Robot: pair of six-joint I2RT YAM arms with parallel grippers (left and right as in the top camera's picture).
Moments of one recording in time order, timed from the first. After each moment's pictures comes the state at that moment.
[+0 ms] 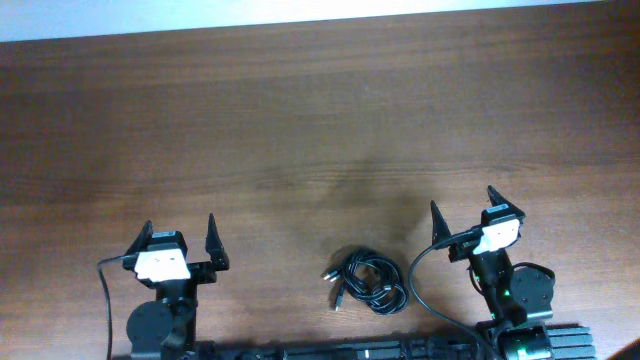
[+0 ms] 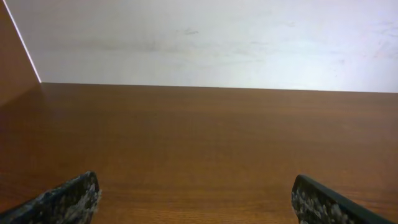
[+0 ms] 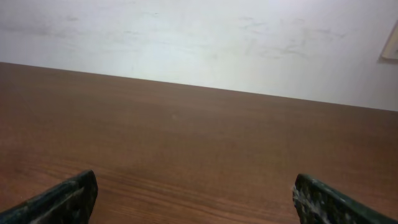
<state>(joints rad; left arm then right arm) -0.05 0.01 0.24 -0.35 -0.10 -0.02 0.06 0.01 0.01 -0.06 -0.13 -0.05</state>
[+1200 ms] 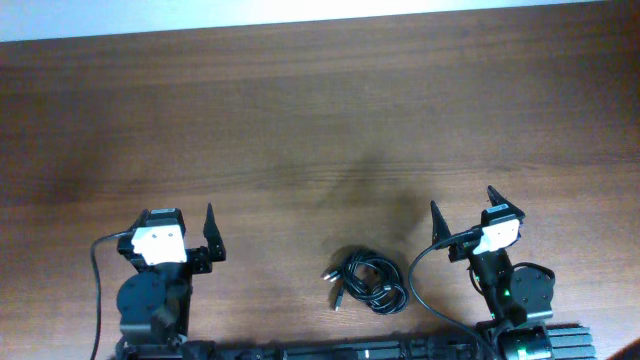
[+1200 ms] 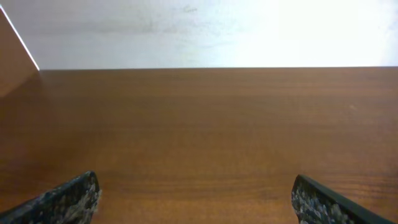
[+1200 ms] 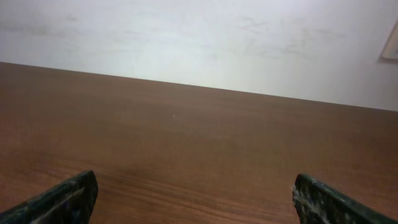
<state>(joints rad) -0.05 0.28 0.41 -0.39 -0.10 0.02 0.06 0.01 0.01 -0.06 -0.13 -0.05</state>
